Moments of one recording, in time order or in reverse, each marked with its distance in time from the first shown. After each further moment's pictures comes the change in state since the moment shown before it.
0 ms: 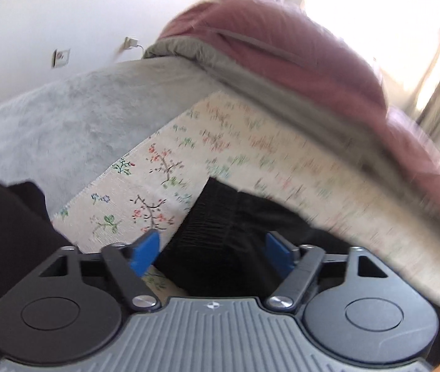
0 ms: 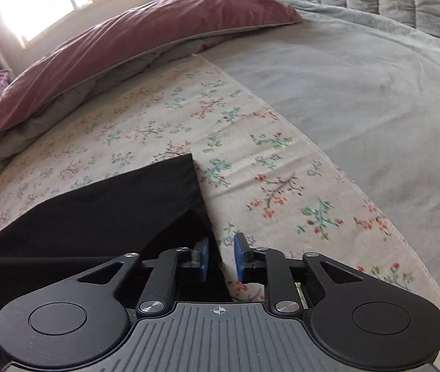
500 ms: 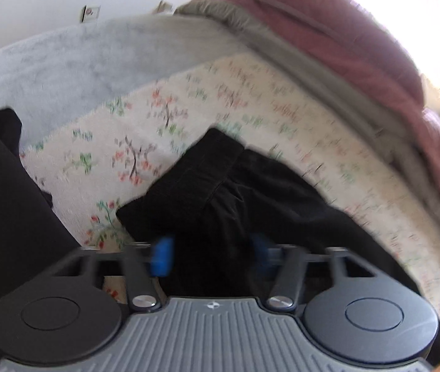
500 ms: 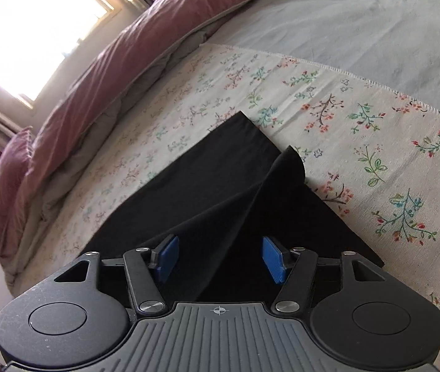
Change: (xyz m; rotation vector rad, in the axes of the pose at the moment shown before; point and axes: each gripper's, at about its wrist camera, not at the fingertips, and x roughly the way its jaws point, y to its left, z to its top) left arm 0.067 -0.032 -0.027 -0.095 0.121 0.152; right arm -0.023 0.035 -0.045 0.299 0.049 0.176
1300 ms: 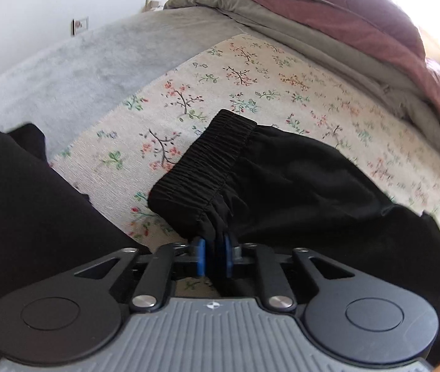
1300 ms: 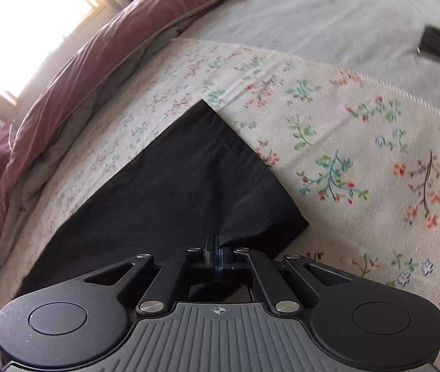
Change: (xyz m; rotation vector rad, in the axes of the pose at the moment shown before) left arm -0.023 0.011 -0.014 0.189 0.042 0.094; right arm -0.026 -0.043 -0.031 -0.016 -0.002 -0.049
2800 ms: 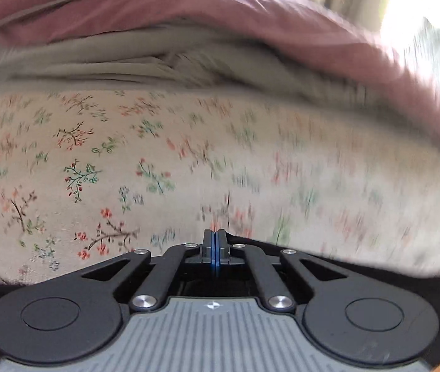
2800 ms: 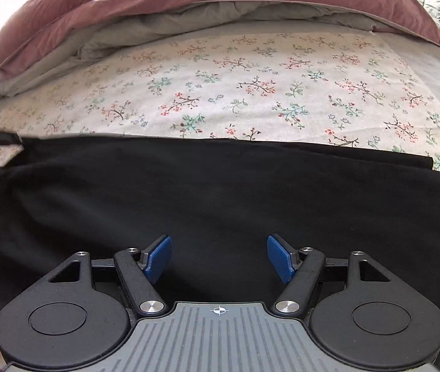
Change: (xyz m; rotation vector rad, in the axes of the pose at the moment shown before) left arm 0.088 -0.297 0.052 0.378 -0.019 -0.371; right arm 0.097 0.226 -0.036 -0.648 0.176 -0.012
